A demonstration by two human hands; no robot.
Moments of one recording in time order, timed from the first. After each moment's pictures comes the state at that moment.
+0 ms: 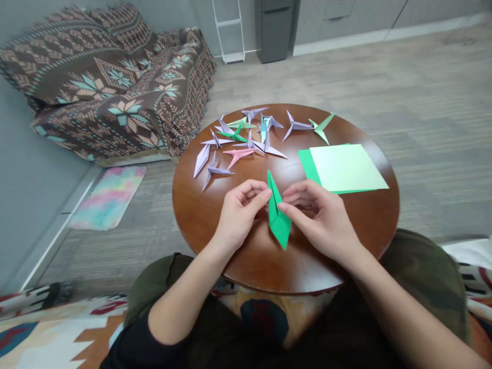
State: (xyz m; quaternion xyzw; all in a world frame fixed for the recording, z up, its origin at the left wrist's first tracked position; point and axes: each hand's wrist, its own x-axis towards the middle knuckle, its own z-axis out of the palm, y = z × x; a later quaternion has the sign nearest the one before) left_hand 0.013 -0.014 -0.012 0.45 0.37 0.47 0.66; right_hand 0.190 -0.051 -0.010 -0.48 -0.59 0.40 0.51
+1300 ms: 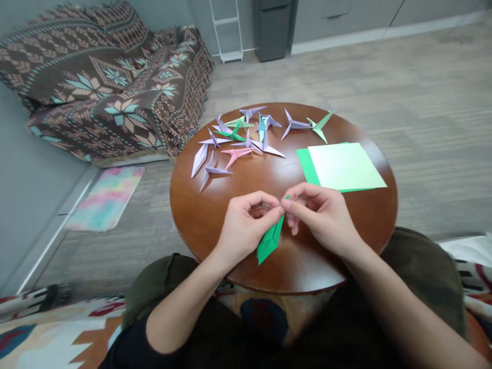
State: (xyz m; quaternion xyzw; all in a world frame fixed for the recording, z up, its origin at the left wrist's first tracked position) left_hand 0.020 -0.033 0.005 0.53 0.41 0.43 0.60; right_hand 0.191 -0.047 0.000 -0.45 -0.47 0.56 0.52
